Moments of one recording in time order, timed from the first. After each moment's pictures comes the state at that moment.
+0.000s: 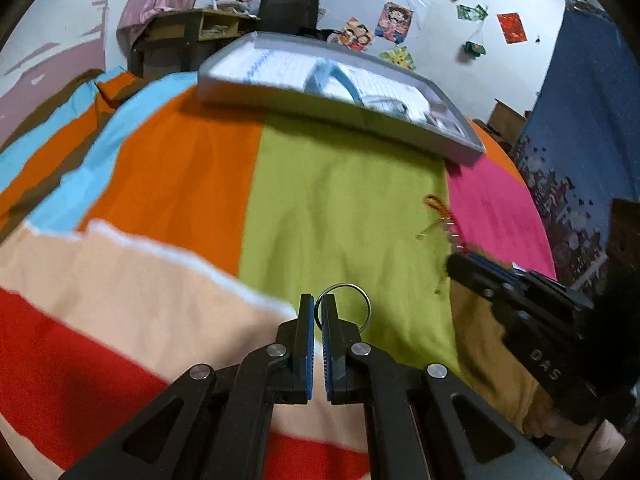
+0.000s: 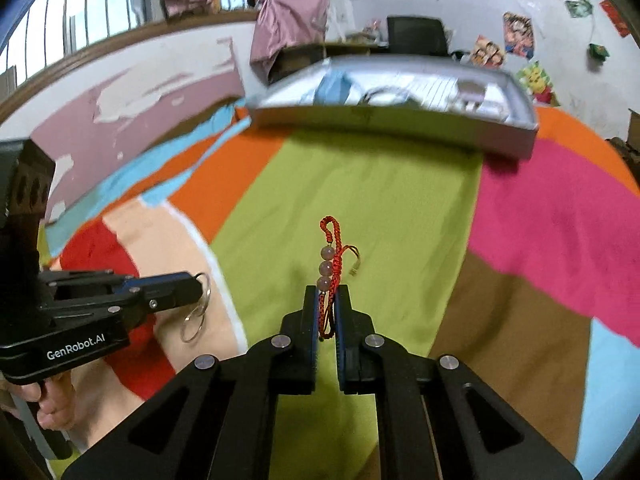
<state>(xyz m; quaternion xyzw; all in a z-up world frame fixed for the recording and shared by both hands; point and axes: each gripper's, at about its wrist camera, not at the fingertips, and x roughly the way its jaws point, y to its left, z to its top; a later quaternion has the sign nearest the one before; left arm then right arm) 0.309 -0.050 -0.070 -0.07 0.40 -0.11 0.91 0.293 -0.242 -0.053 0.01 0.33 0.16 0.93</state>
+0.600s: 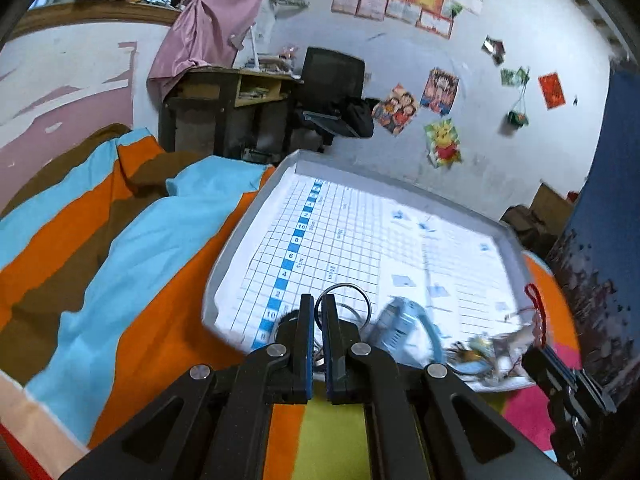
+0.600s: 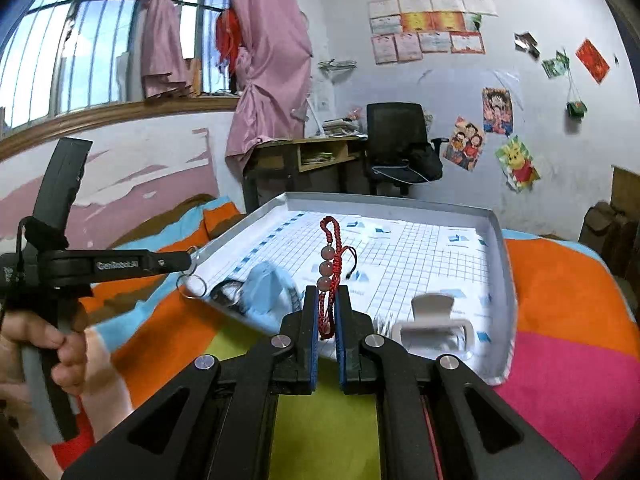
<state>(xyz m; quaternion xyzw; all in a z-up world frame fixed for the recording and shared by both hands) 0.495 -0.031 -0.007 -0.10 0.32 -0.03 0.94 0.427 -0.249 0.030 0.02 0.20 0.13 0.97</state>
